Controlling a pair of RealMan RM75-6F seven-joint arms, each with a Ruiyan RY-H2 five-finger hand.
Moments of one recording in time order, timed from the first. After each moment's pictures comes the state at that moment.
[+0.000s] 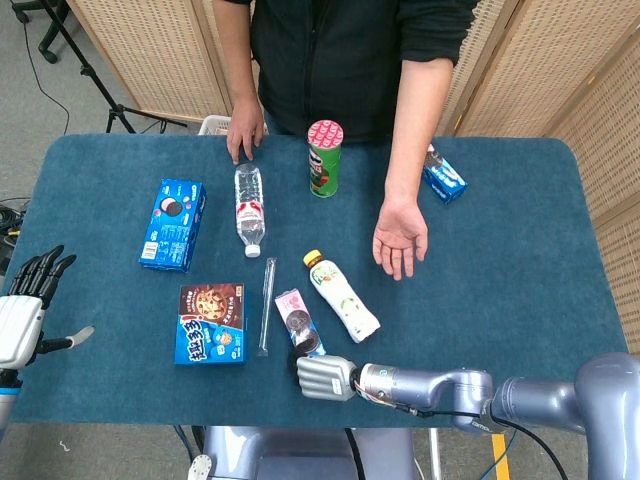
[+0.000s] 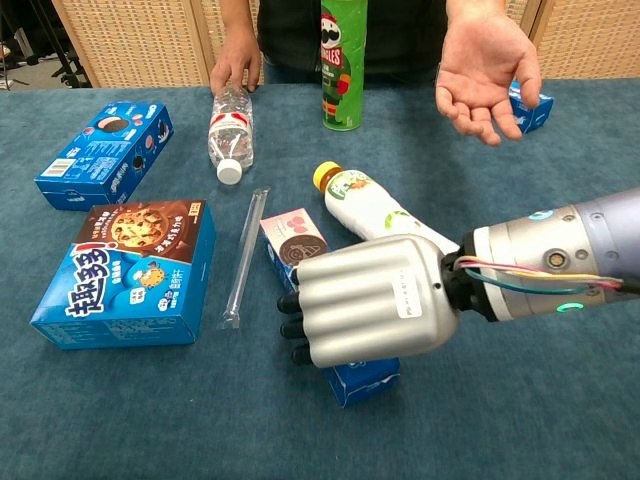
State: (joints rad) left arm -0.20 -1.14 -0.03 -1.53 1.53 1.49 -0.22; right arm 1.01 -1.50 0.03 -1.52 -2.05 0.58 -0.63
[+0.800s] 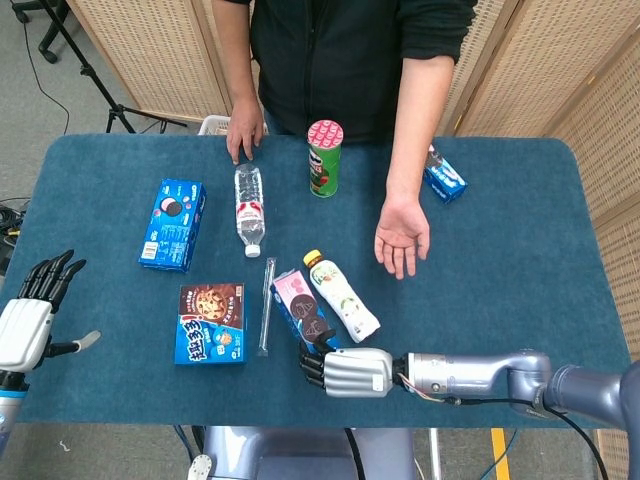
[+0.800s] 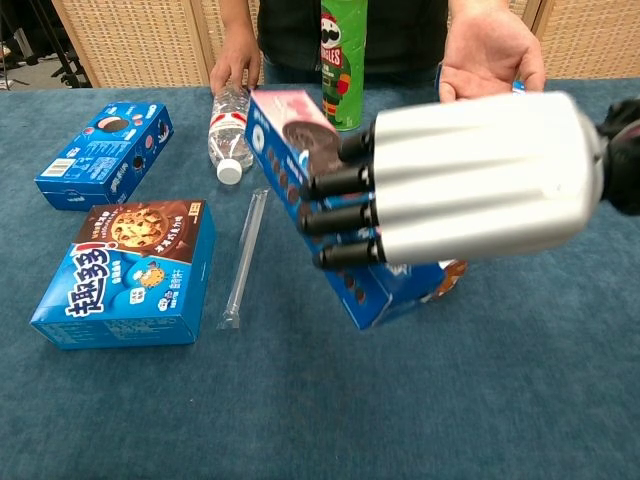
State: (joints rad) left arm -0.19 -1.15 -0.03 -1.54 1.56 1.48 -0.20; right arm 0.99 -1.31 -0.08 -1.46 -2.24 1.16 -0.50
